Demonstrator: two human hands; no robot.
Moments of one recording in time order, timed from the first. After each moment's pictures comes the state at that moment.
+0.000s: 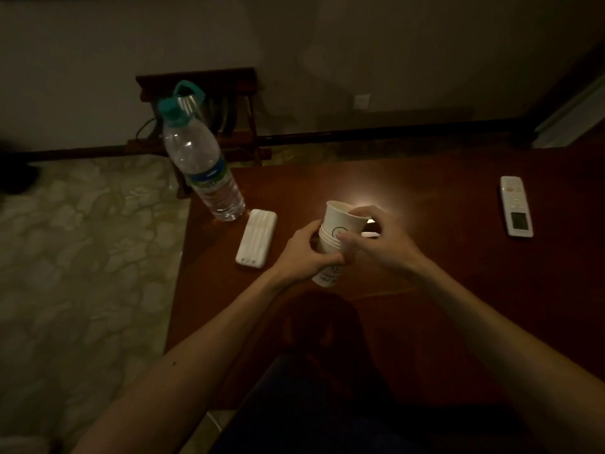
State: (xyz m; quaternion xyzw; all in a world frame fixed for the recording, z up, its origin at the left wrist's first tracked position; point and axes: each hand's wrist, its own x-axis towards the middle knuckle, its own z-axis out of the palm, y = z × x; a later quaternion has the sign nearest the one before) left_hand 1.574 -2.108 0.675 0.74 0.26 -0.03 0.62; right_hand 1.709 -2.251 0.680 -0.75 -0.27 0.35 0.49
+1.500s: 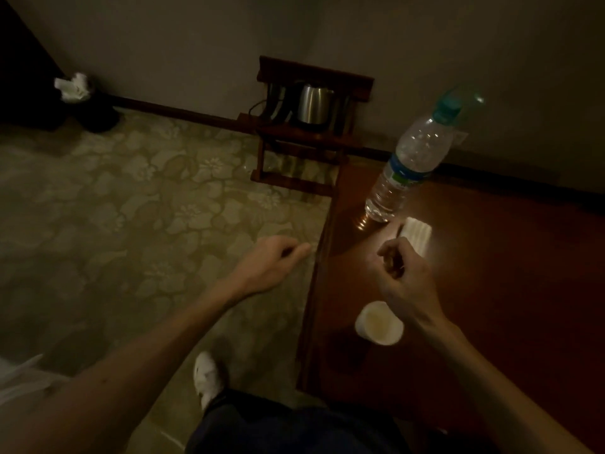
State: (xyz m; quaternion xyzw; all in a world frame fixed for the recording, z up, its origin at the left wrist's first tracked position) left_hand 1.242 -1.840 0.671 0.86 0.26 0.08 0.44; right_hand 1.416 -2.030 0.687 -0.79 -0.40 0.17 0.43
